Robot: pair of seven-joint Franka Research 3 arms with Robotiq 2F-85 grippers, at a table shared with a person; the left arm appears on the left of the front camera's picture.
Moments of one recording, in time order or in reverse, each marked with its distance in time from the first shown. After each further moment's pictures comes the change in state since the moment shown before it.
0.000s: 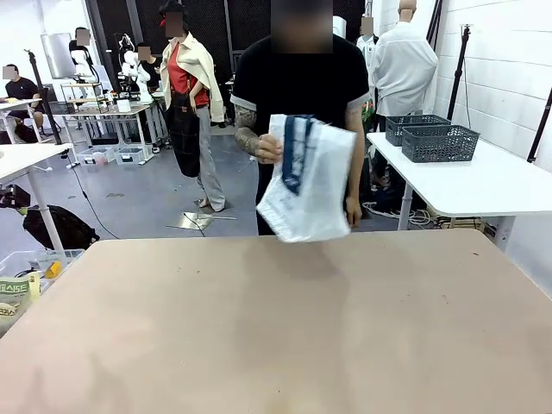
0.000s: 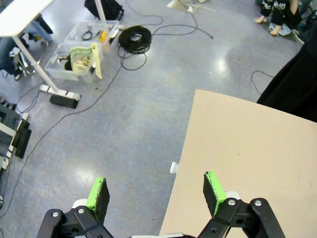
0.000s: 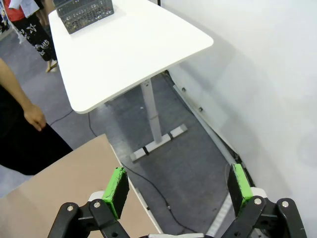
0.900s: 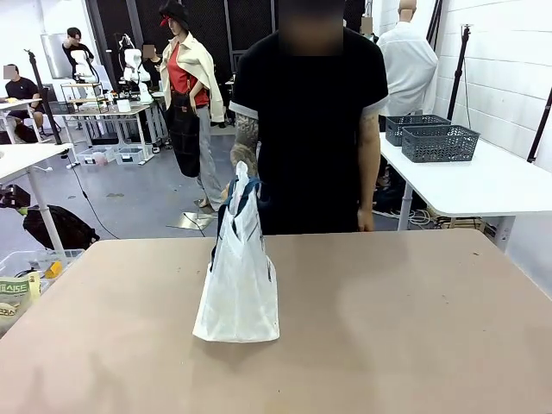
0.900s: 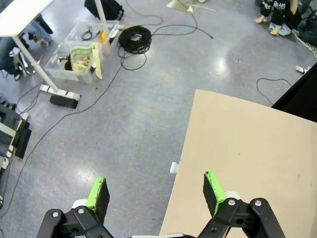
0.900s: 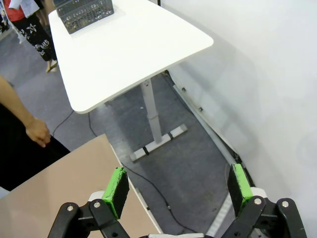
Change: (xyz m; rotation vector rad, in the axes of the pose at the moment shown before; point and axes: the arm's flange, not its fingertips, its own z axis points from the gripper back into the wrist) left arm 0.000 0.000 0.000 0.000 0.000 0.000; right arm 0.000 0.000 0.000 0.000 0.000 0.000
